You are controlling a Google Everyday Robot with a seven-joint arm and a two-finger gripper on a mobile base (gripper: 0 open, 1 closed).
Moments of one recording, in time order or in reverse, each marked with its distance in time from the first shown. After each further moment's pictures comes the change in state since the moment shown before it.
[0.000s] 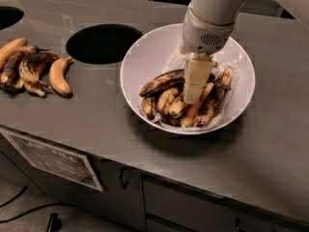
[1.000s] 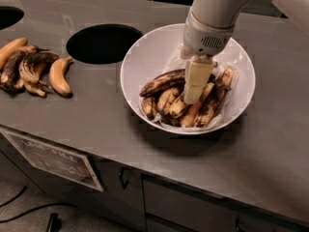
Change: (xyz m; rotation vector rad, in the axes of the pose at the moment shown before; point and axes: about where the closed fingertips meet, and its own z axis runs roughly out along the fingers) arm 0.003 -0.002 0.009 -0.023 -0.006 0.005
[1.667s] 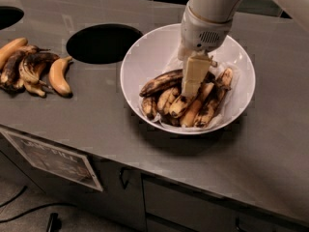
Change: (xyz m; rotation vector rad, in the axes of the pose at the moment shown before) arm -0.007 -0.005 -0.007 0.014 0.009 -0.034
